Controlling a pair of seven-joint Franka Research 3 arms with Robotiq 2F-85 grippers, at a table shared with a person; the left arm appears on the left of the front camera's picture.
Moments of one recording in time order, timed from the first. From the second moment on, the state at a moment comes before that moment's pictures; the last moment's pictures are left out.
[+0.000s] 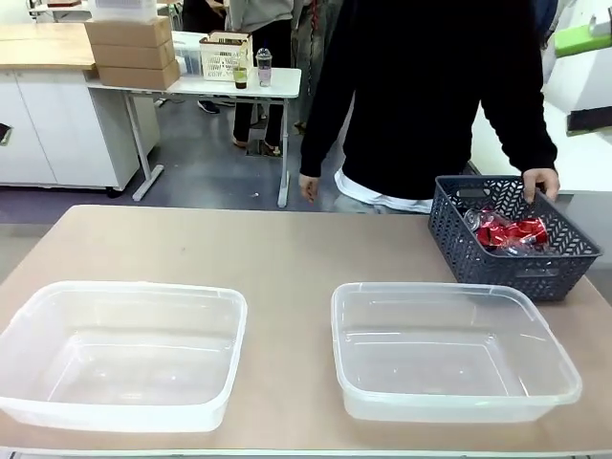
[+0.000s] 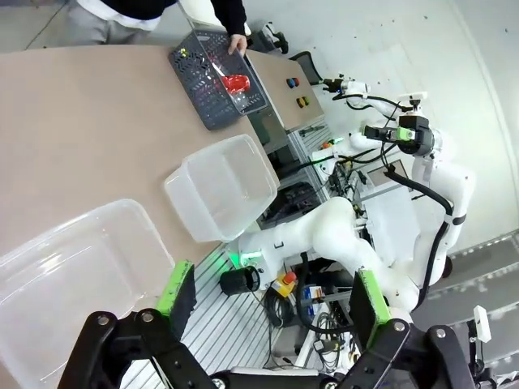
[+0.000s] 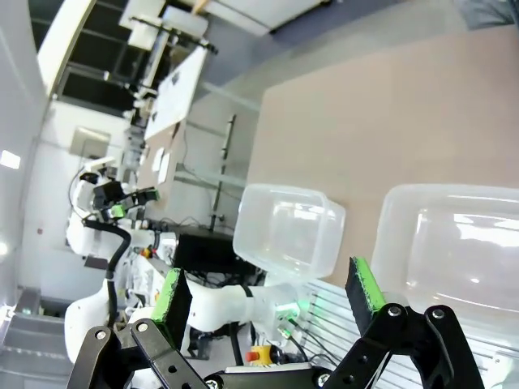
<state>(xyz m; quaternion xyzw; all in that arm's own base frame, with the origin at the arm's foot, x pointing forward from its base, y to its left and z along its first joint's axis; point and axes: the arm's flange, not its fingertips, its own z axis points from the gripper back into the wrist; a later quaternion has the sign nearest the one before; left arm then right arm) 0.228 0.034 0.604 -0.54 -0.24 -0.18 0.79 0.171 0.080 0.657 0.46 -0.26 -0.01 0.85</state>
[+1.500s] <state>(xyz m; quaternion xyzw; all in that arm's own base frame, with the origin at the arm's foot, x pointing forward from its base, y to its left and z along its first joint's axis) 0.176 0.055 0.518 -0.23 0.07 -0.17 0.96 0.234 0.356 0.498 0.30 0.03 0.09 0.95</state>
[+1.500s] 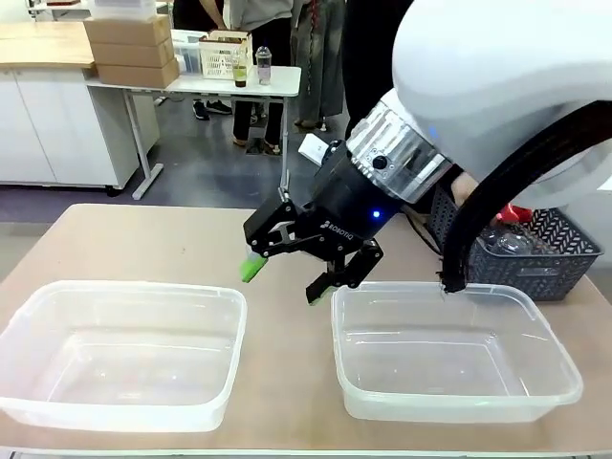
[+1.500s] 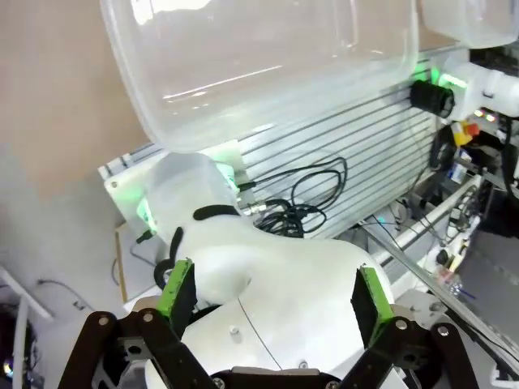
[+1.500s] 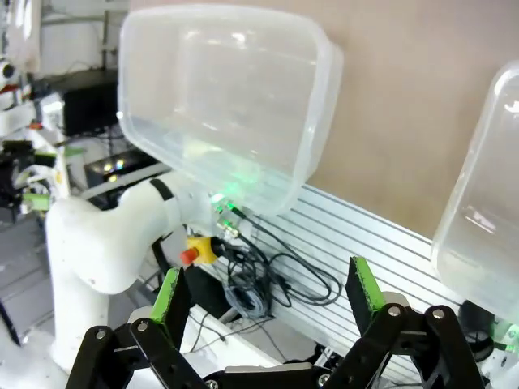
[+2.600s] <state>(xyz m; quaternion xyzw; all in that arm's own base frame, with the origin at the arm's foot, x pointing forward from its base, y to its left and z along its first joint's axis) 0.193 0.060 0.510 -0.14 0.10 -0.08 0.98 0.252 0.484 0.387 0.08 0.04 -0.01 1.00</state>
